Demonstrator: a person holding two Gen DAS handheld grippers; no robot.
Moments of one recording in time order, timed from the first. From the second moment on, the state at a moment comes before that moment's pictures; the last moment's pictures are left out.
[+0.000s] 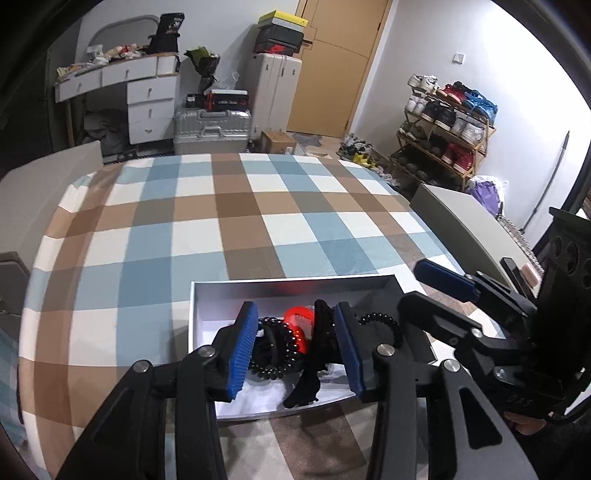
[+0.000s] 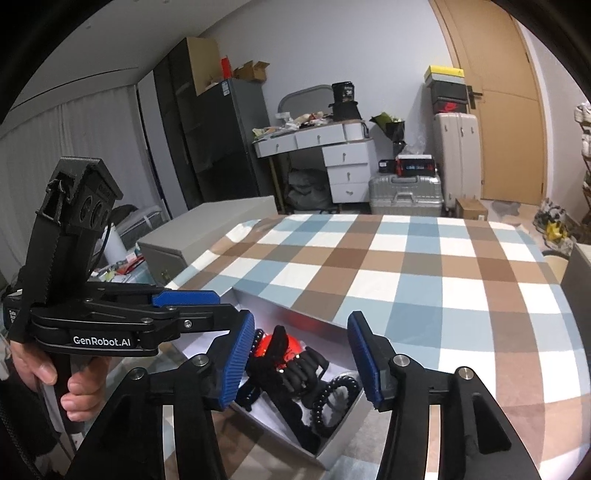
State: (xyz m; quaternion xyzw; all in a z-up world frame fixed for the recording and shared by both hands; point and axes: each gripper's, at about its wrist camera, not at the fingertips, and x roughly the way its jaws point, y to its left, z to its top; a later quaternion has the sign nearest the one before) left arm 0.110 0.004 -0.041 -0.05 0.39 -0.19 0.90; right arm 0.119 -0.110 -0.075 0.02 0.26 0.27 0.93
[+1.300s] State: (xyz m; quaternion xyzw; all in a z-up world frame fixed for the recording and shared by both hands) left arm 0.027 0.041 0.020 -0.05 0.15 0.02 0.99; right arm 0.009 -0.117 -0.014 0.01 0.04 0.20 0.98
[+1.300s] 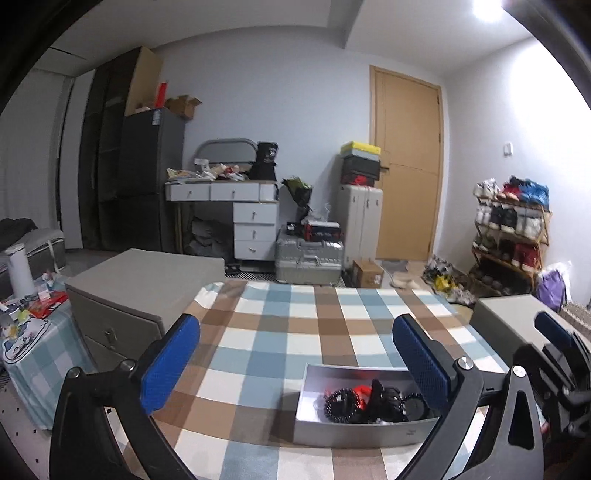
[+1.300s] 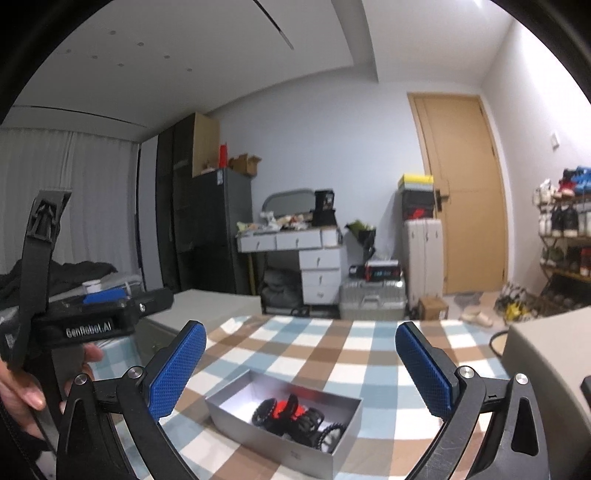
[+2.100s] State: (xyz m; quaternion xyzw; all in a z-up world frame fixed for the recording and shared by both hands) left arm 0.035 0.043 -0.051 -0.04 0.15 0.04 0.99; right arm 0.024 -0.116 -0.074 -0.04 0.06 0.15 0.99
